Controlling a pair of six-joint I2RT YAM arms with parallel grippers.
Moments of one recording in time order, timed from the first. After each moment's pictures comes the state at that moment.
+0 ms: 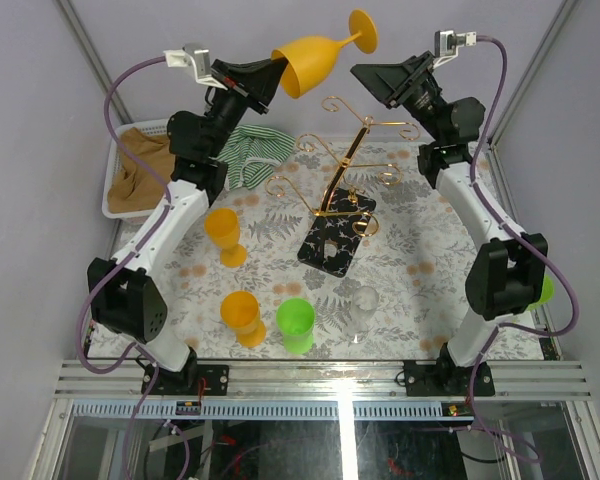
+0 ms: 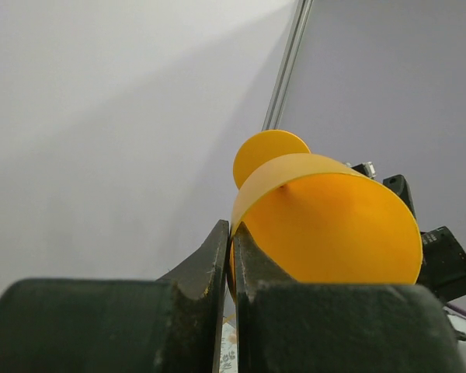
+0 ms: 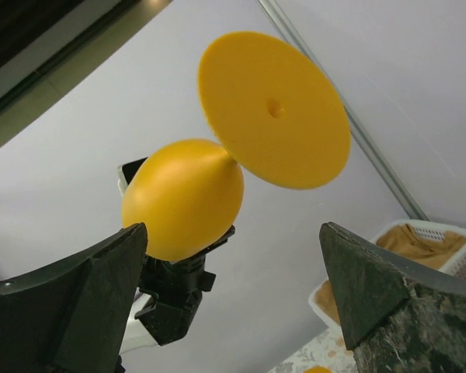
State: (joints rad) left arm -0.31 1.61 1.52 0.80 0.33 -0.61; right arm 0.21 1.75 1.59 0.87 -0.67 1.27
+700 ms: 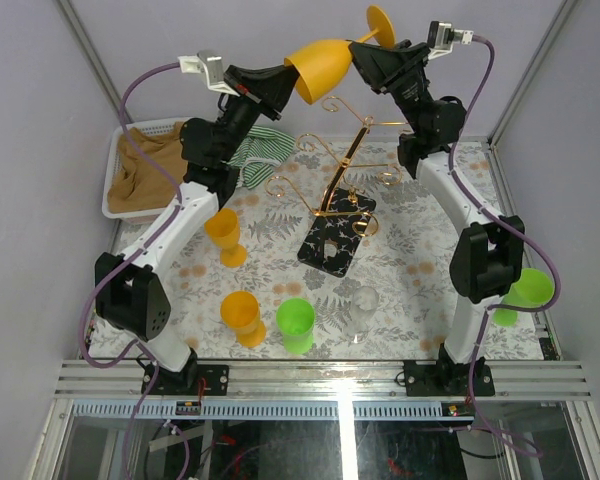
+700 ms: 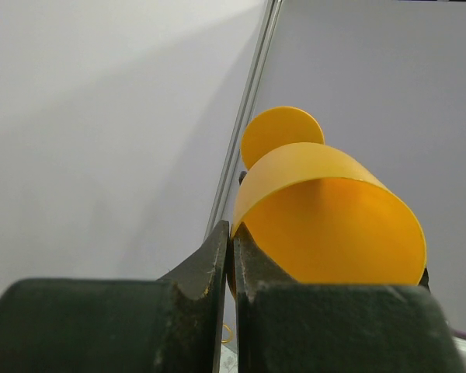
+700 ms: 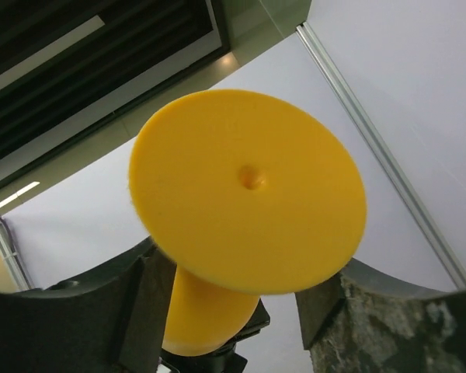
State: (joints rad) left arm -0.37 1.64 1.51 0.88 0.32 -0.64; right arm 0.28 1.91 1.75 1.15 -0.50 1.40
